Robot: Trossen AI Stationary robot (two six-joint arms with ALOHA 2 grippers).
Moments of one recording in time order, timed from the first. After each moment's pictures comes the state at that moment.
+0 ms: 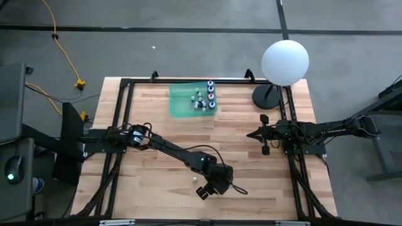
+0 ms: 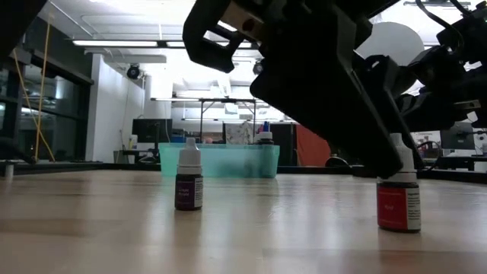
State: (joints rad) left arm -0.33 2.32 1.88 -0.51 0.28 0.41; right arm -0.01 0.46 0.01 0.05 0.06 -0.09
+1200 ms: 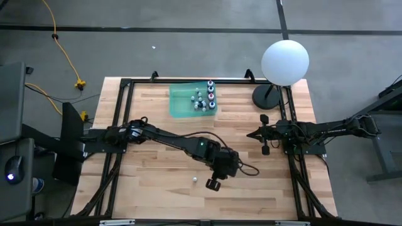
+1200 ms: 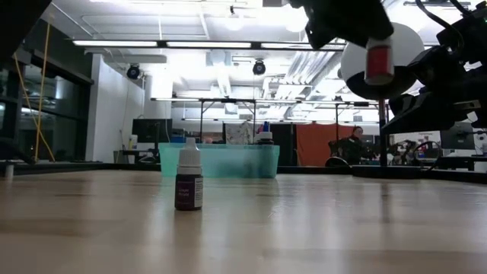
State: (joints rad) left arm -0.27 2.27 2.19 -0.86 0.15 0.06; right arm -0.01 0.46 0.01 0.05 0.06 -0.09
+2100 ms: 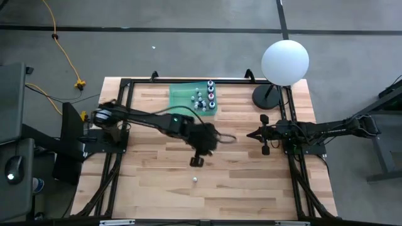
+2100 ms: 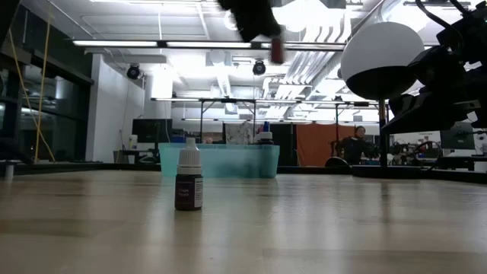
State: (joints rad) left arm -0.15 1.83 1.68 -0.73 0.11 0.02; right arm -0.01 0.47 0.01 0.05 0.06 -0.09
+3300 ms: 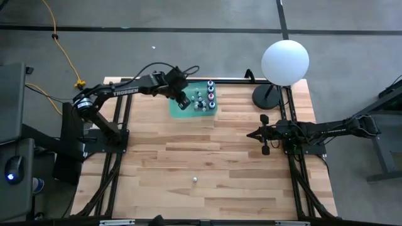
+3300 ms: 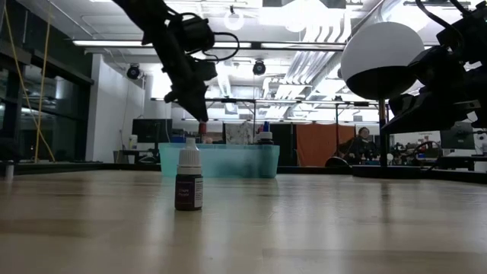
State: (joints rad) left arm 0.52 1.57 1.20 -0.58 -0.03 -0.13; right arm -0.01 0.46 0.01 0.05 0.06 -0.09
